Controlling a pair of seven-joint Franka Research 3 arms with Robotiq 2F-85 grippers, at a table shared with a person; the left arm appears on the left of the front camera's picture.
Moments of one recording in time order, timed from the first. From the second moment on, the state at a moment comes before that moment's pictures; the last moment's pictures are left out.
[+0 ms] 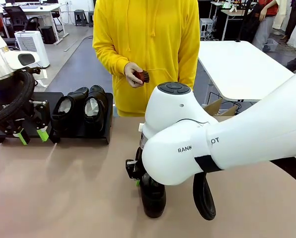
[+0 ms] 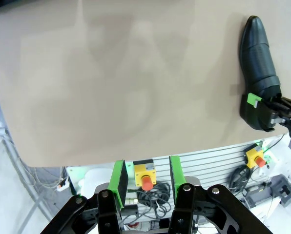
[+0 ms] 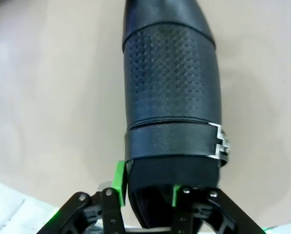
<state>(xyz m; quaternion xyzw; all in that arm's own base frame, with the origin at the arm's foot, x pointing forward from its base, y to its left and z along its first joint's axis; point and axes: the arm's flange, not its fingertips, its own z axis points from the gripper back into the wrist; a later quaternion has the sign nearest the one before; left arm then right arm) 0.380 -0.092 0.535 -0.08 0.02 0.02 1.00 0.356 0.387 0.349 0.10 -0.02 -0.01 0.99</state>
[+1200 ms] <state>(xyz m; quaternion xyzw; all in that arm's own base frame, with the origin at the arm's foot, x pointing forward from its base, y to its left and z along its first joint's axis) 0.380 -0.091 0.535 -0.08 0.02 0.02 1.00 0.345 0.351 0.421 0.18 0.05 -0.04 0.98</state>
